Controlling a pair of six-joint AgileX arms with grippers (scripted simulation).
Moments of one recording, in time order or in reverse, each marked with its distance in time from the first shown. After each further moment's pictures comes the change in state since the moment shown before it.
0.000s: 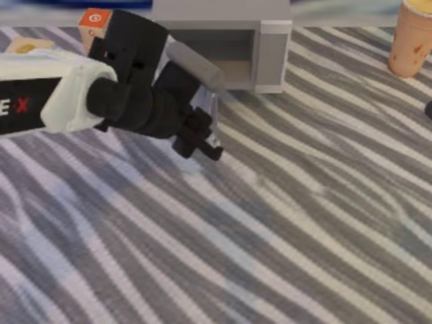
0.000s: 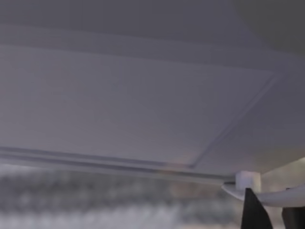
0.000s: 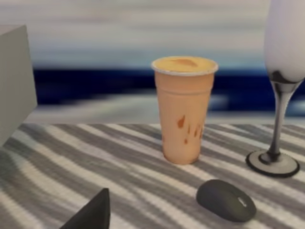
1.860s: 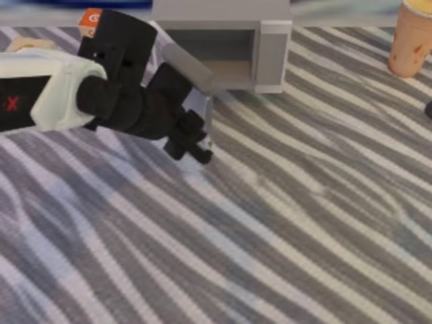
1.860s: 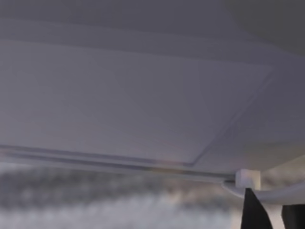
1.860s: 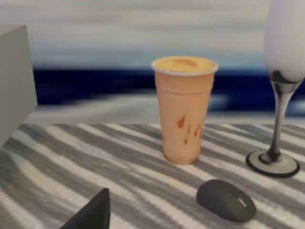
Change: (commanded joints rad) left arm 0.028 -0.011 -0.010 -0.020 0.050 0.067; right arm 0.000 0.000 0.000 0.000 0.000 0.000
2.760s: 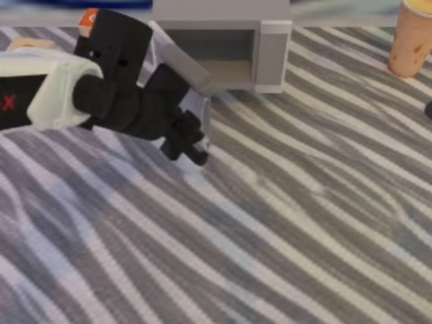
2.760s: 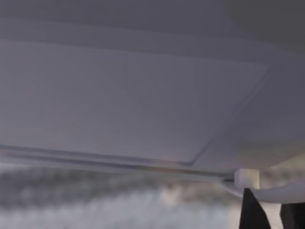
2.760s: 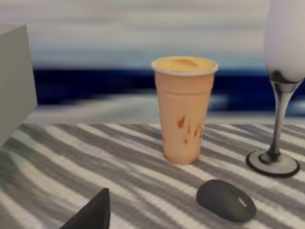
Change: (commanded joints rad) left arm 0.010 -0.003 -0.004 -0.012 0.027 0.031; right arm 0.000 0.000 0.000 0.000 0.000 0.000
